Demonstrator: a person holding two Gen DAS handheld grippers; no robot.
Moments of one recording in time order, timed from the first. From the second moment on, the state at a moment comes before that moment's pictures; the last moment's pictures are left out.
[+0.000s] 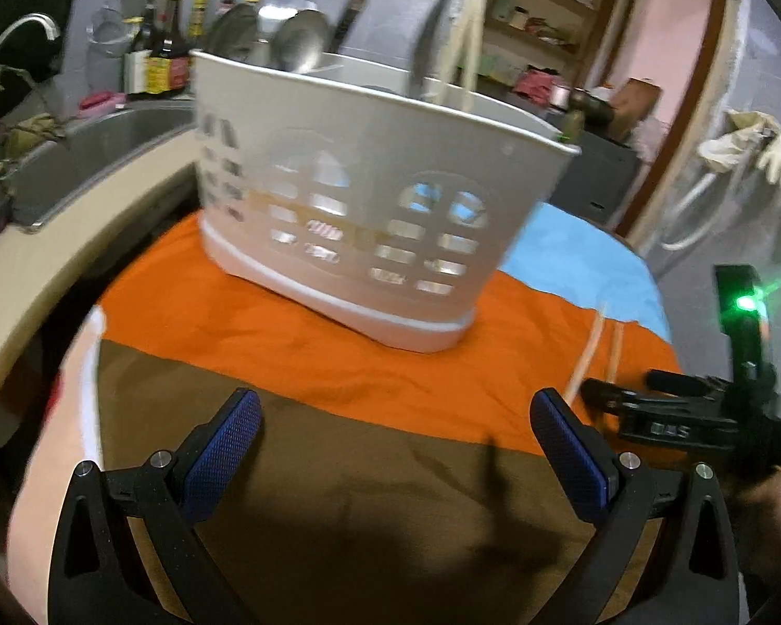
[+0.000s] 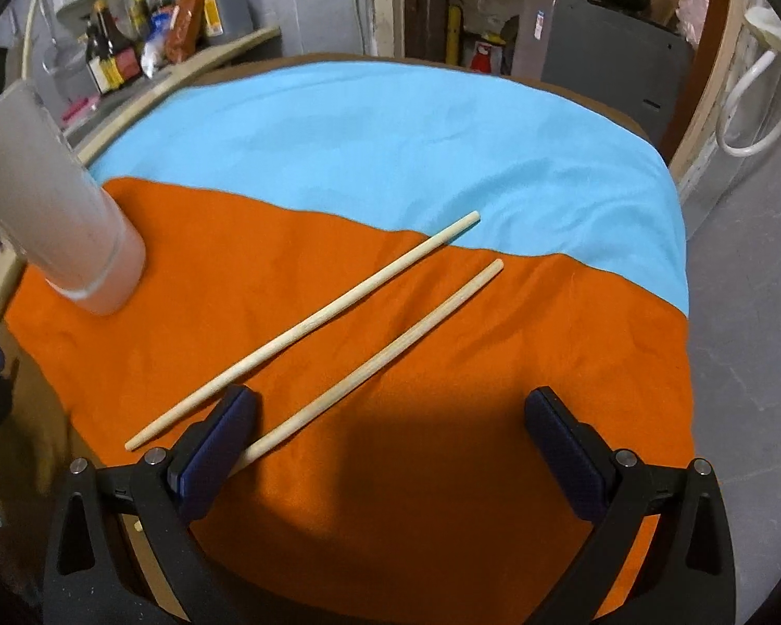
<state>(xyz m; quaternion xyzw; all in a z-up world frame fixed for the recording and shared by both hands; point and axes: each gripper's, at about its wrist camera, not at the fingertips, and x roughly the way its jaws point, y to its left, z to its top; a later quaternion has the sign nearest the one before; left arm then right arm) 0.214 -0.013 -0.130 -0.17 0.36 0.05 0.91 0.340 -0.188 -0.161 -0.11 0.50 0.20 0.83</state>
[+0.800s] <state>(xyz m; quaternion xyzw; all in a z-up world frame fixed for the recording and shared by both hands) 0.286 -0.109 -0.143 0.02 0.44 -0.11 0.89 0.319 -0.288 -0.148 -0.06 0.51 0.25 0.82</state>
